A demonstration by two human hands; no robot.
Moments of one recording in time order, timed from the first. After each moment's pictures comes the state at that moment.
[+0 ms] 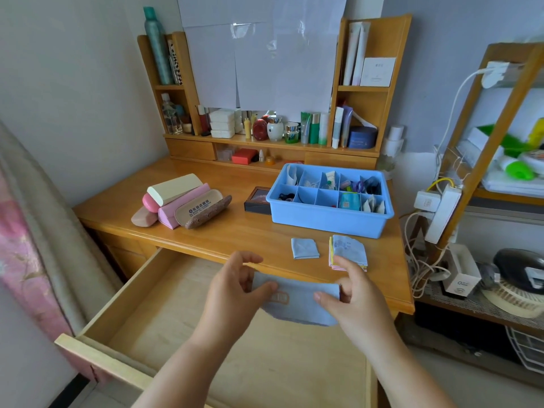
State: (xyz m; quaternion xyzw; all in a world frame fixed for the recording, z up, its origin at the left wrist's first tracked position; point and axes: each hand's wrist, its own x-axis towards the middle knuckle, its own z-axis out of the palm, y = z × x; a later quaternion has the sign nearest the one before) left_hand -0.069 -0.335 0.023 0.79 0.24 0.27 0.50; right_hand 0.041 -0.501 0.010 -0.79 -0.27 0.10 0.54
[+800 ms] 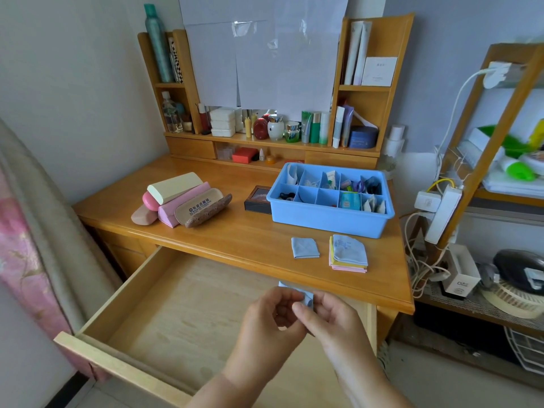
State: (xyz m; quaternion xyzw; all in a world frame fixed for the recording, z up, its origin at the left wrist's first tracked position) left_hand -0.071 -0.391 0.007 0.74 0.20 0.23 0.60; right_hand 0.001 -0.490 -0.002 -0.61 -0.21 0.27 0.71
